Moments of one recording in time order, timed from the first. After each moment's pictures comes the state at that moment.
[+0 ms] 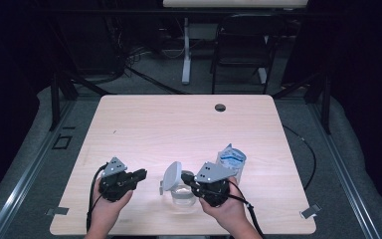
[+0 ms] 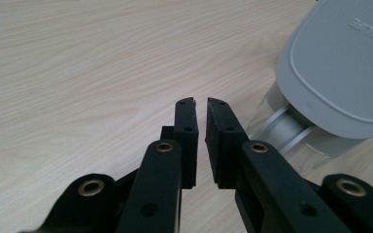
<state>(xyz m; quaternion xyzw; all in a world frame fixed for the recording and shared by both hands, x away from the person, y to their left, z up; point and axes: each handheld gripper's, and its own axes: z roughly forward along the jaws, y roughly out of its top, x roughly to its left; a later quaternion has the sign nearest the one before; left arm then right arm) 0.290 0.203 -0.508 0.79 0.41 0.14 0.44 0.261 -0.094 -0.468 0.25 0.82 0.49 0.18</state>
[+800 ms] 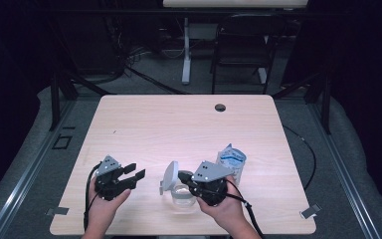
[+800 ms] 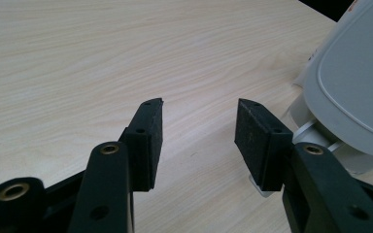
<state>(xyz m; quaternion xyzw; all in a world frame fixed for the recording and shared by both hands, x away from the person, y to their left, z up) 0.293 0.213 -0.511 0.76 0.43 0.16 0.46 0.262 -0.089 -0.463 0.24 0.82 0.49 0.18</state>
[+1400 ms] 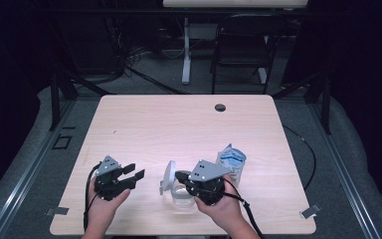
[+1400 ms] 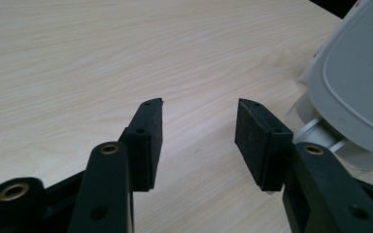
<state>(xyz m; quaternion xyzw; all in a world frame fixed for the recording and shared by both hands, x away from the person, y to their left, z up) 0.294 0.214 -0.512 0.76 0.43 0.16 0.45 0.263 -0.082 -0.459 0.23 0.82 0.49 0.18</state>
